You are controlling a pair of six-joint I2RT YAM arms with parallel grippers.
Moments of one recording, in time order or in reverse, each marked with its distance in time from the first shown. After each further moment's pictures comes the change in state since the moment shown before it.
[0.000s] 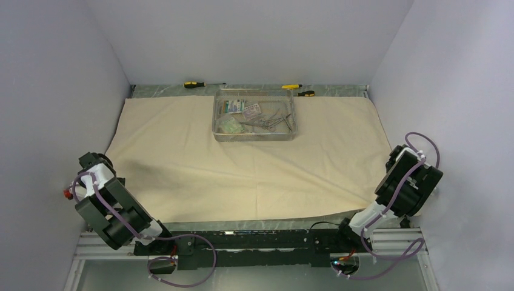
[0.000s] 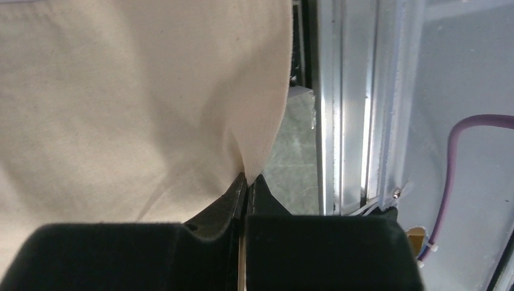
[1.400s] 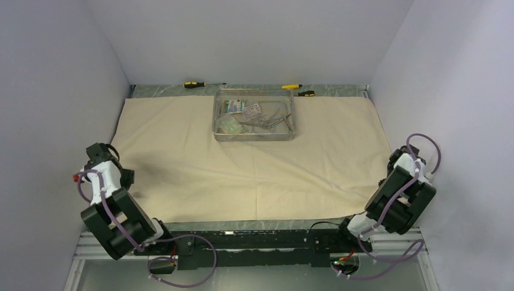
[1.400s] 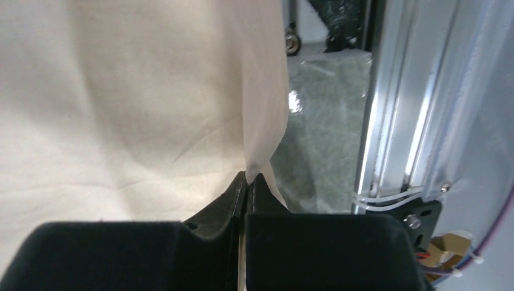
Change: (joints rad) left arm -0.089 -0.062 0.031 -0.002 0.129 0.061; right arm -0.004 -0.175 -0.069 0.080 -0.202 -0.083
